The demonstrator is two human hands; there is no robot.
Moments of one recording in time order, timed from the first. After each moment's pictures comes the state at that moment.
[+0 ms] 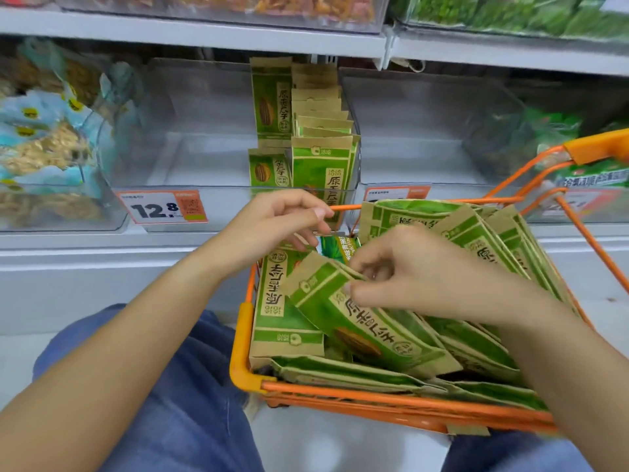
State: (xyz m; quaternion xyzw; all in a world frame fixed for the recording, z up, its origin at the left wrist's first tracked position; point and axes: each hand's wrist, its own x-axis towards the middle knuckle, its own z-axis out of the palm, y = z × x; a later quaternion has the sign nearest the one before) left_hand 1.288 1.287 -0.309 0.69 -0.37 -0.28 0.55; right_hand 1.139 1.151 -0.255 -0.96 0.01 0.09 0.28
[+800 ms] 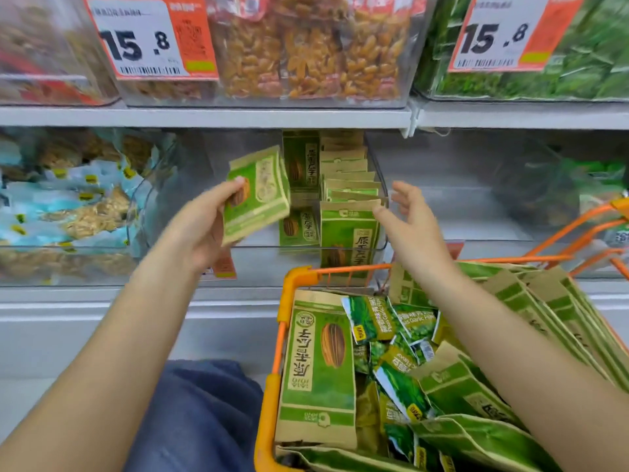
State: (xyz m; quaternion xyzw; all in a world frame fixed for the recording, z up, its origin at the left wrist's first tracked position) left_hand 1.379 1.314 -0.273 0.59 -0.05 -0.28 0.75; right_hand 1.248 1.107 -0.290 -0.82 0.25 -0.22 0.46
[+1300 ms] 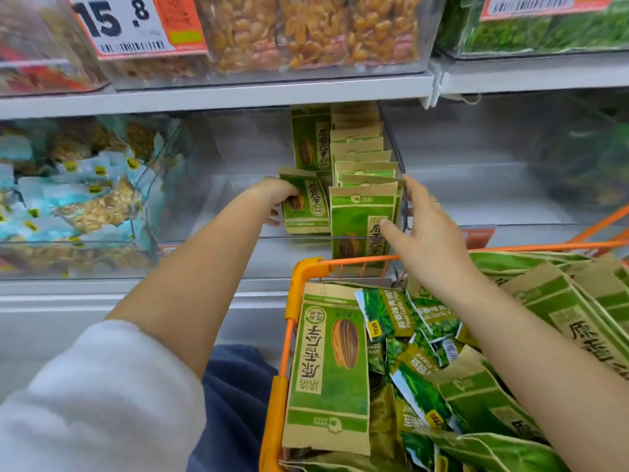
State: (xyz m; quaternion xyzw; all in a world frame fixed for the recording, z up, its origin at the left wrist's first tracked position) left_hand 1.457 1.228 -0.323 0.85 -0.01 -0.28 0.44; right_hand 1.245 1.103 -0.314 -0.91 0.21 -0.20 0.30
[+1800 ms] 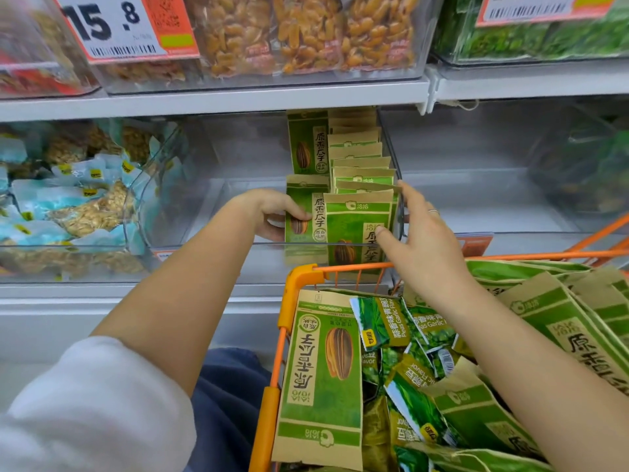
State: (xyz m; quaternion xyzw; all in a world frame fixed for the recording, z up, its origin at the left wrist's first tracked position) left_hand 1.461 1.231 -0.330 0.80 -0.02 -0.41 0.44; right_hand 1.247 1.099 -0.319 -0.91 0.20 -0.19 0.30
